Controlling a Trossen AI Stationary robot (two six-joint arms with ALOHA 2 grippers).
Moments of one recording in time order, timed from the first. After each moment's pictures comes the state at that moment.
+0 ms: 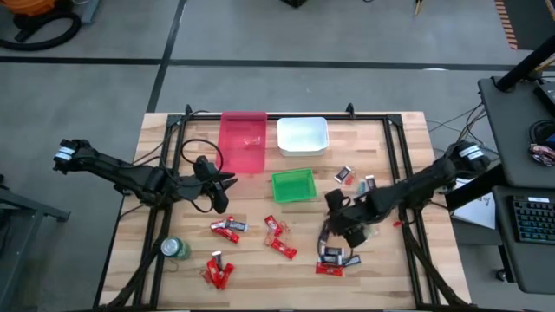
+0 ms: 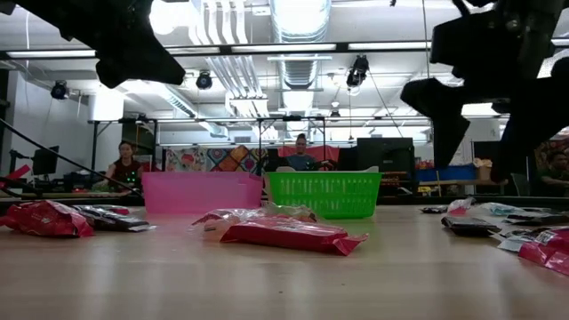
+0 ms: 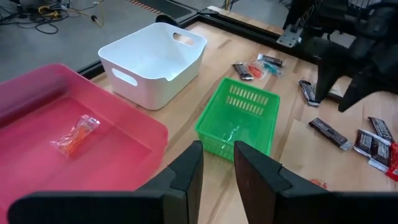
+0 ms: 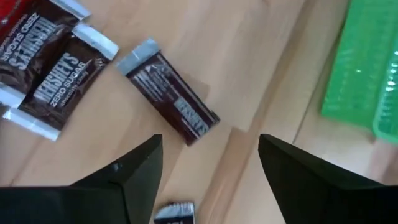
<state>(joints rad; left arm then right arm) -0.29 0.88 0.59 -0.24 -0.66 -0.54 0.37 1.49 0.84 -0.54 0.14 -0.17</state>
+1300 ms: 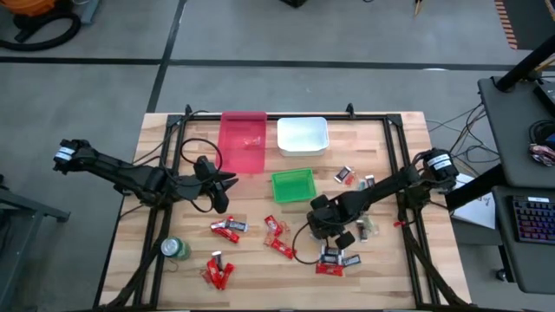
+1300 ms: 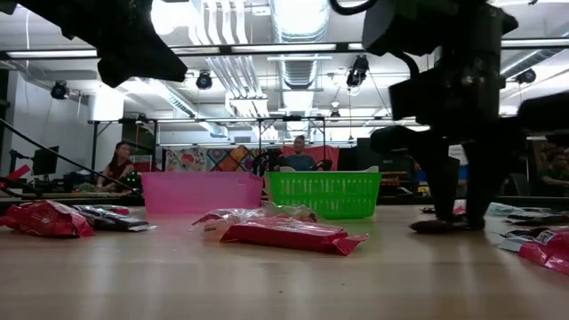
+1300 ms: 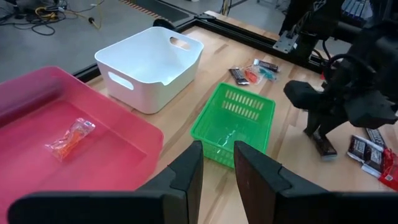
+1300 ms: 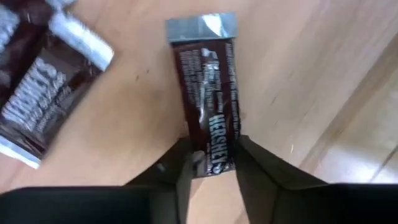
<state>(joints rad) -0.29 0.88 0.59 -0.21 -0.66 -0.54 0.28 1.81 1.01 -0.60 -0.05 -0.26</state>
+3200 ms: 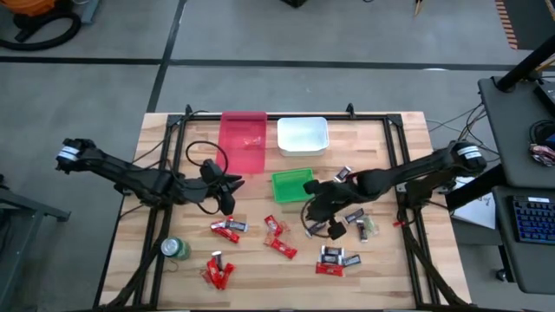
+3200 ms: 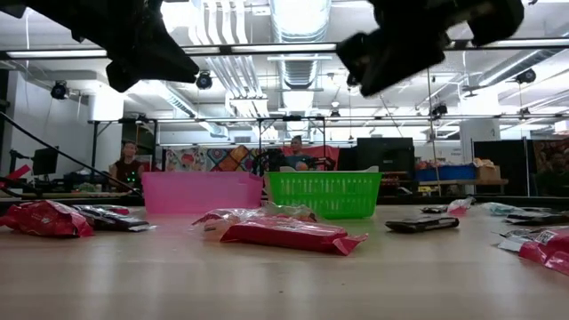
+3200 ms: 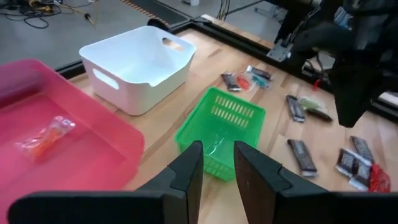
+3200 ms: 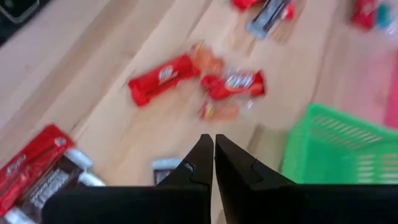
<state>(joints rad) -0.29 0.98 0.59 -0.09 -0.66 -0.59 0.18 1.47 1.00 -0.35 -0.14 -0.30</state>
